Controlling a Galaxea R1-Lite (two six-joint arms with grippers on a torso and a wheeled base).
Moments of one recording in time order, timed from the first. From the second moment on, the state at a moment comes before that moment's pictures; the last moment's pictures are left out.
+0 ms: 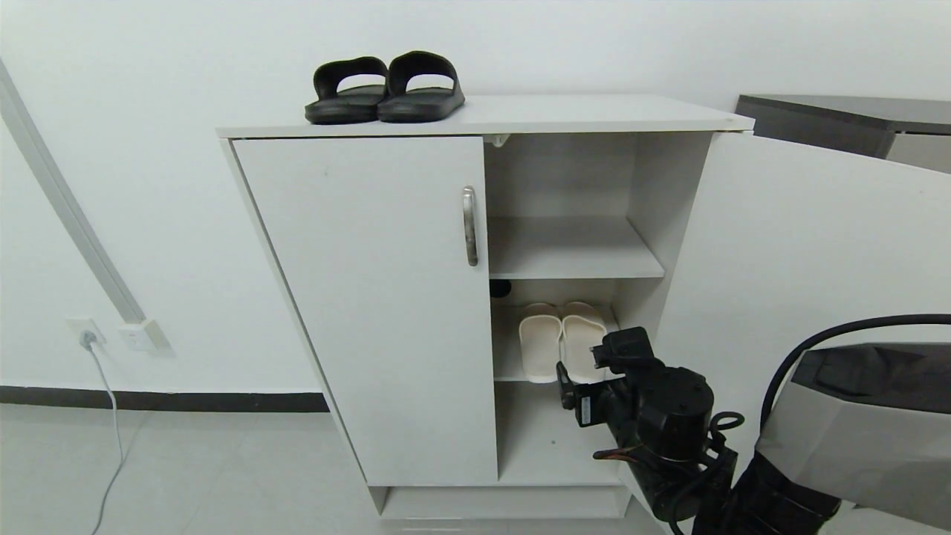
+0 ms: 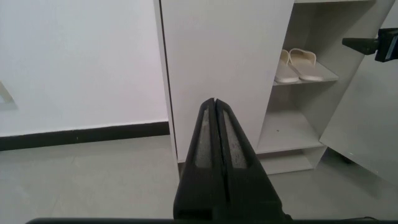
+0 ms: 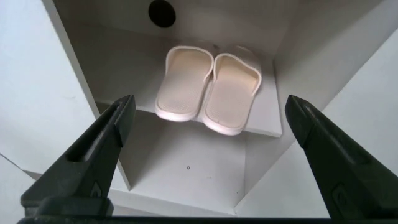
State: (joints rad) left arm 0.00 0.00 0.00 0.00 -0.08 0.01; right arm 0.77 2.18 -0.65 -1.47 -0.60 -0.02
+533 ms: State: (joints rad) left arm 0.00 0.00 0.00 0.00 -0.08 0.01; right arm 0.80 2.17 -0.63 -1.48 -0.61 -0.02
